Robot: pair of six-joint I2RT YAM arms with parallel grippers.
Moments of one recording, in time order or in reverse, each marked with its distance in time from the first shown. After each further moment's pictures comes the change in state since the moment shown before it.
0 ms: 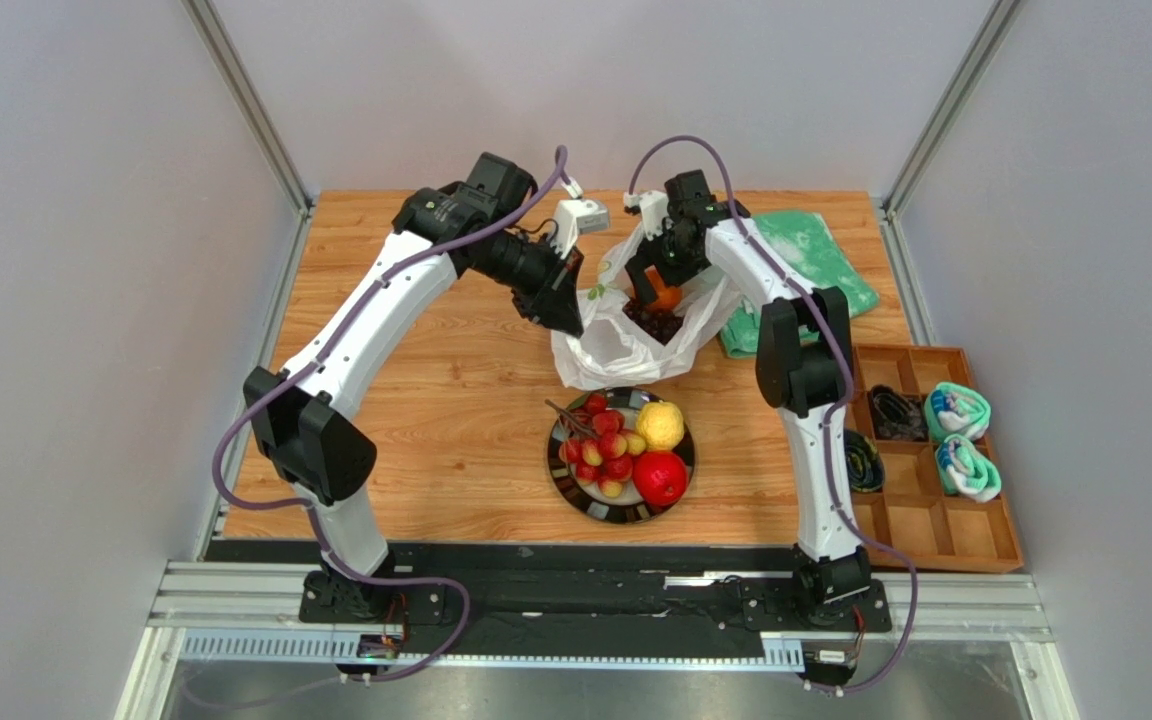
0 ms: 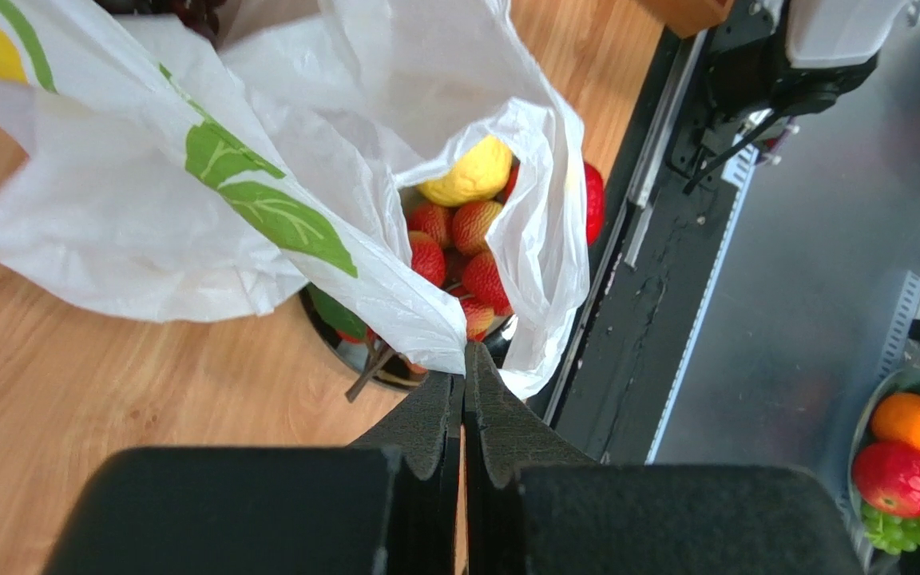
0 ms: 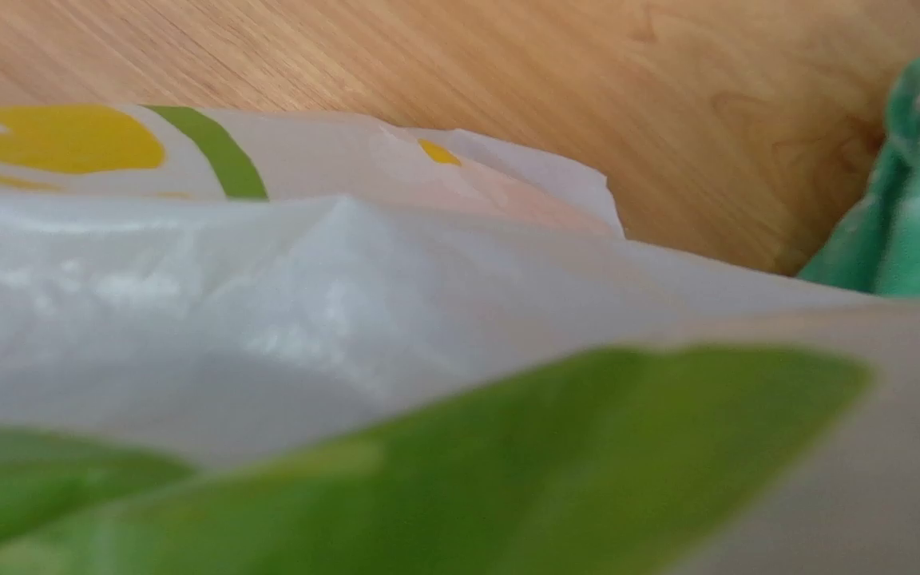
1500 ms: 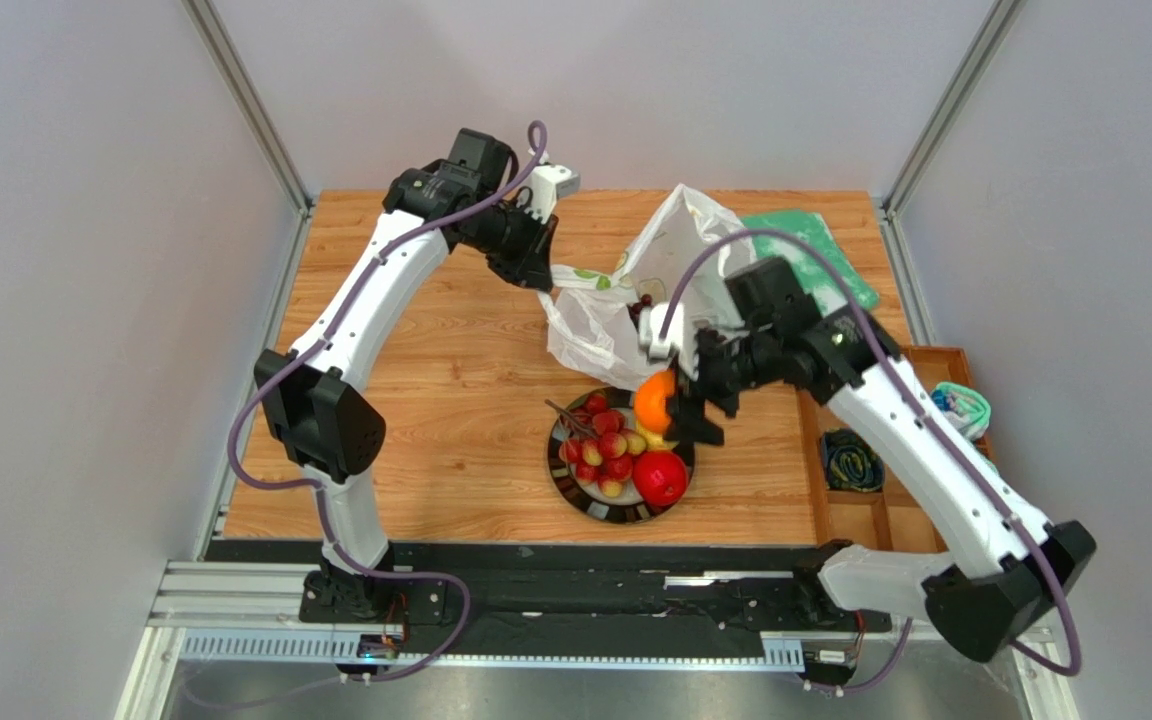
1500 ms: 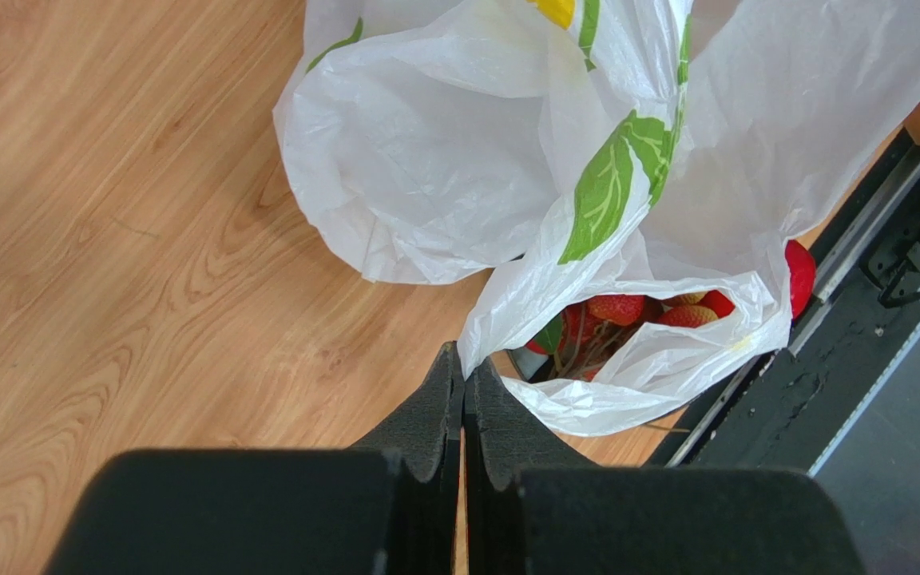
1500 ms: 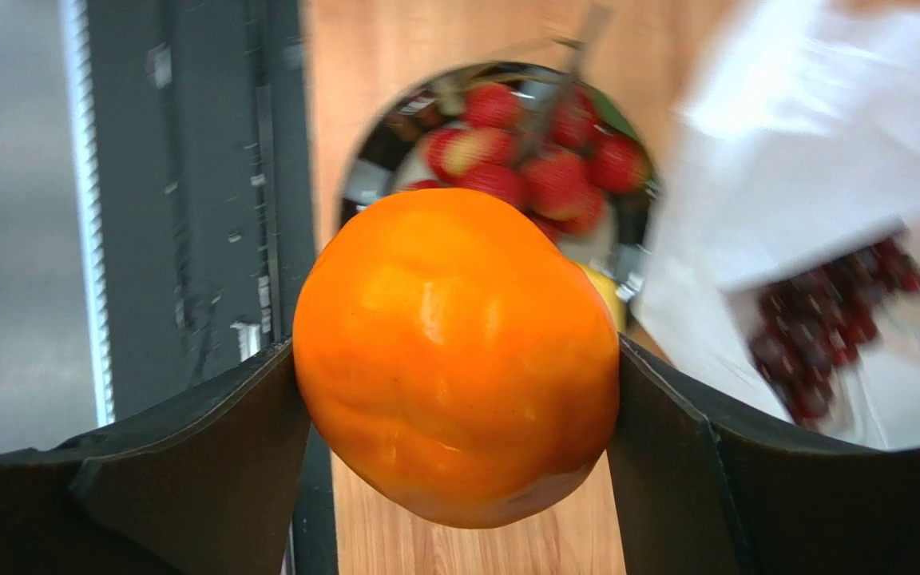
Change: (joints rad) left arm 0.100 0.094 0.088 0.054 -0.261 -0.051; right arm 0.238 -1.128 -0.761 -0.299 -0.399 -0.425
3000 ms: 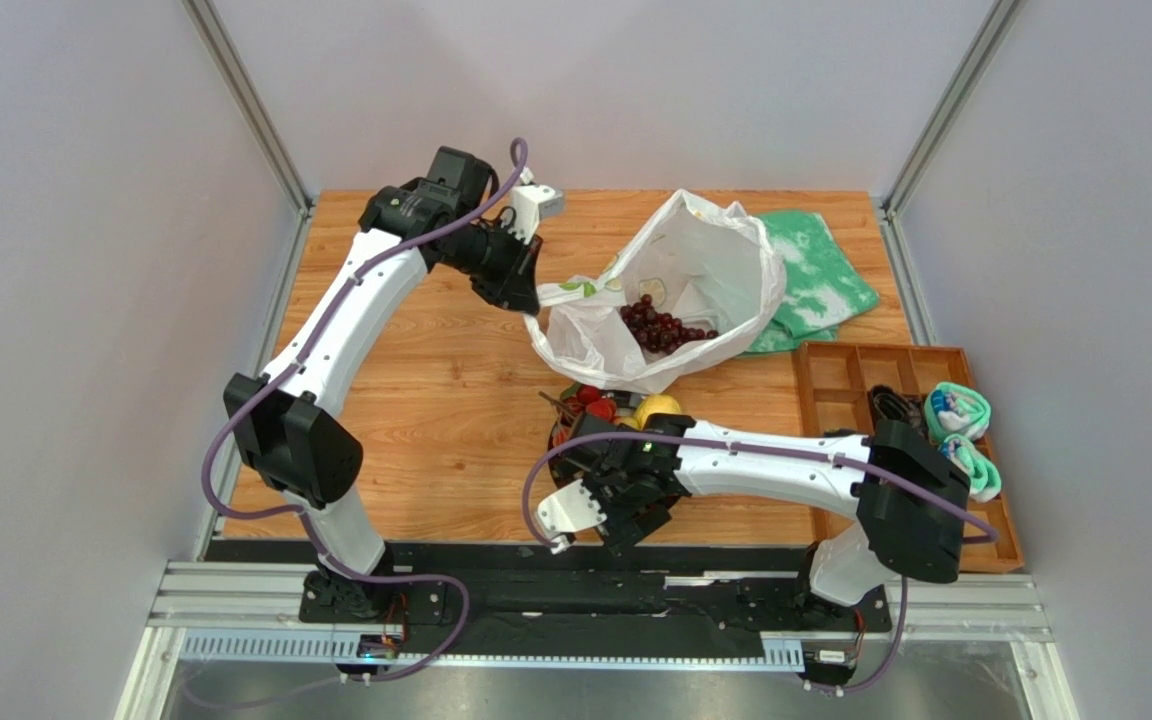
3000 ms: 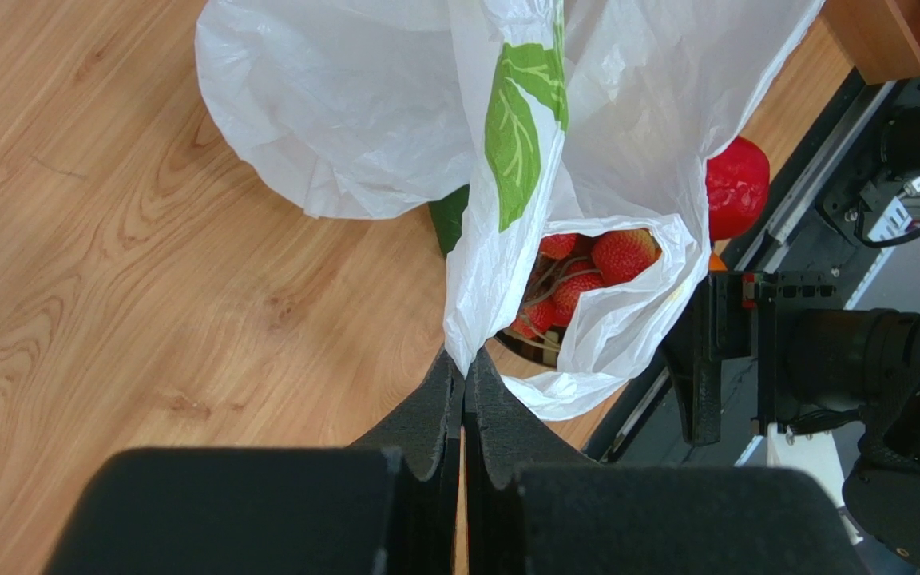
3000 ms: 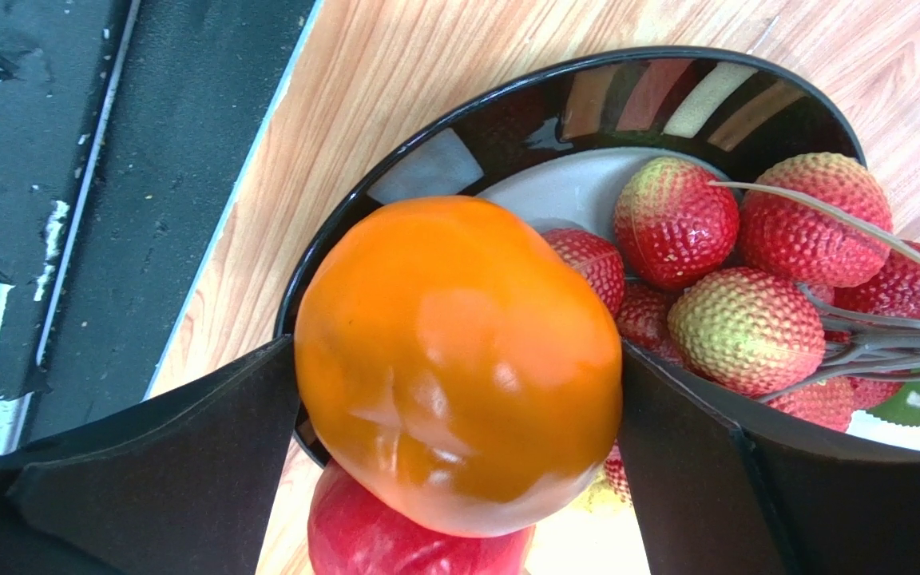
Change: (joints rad) left arm 0.018 -0.135 -0.163 -0.018 0.056 0.024; right arm 0.639 0.299 -0.341 0.328 0.598 -0.278
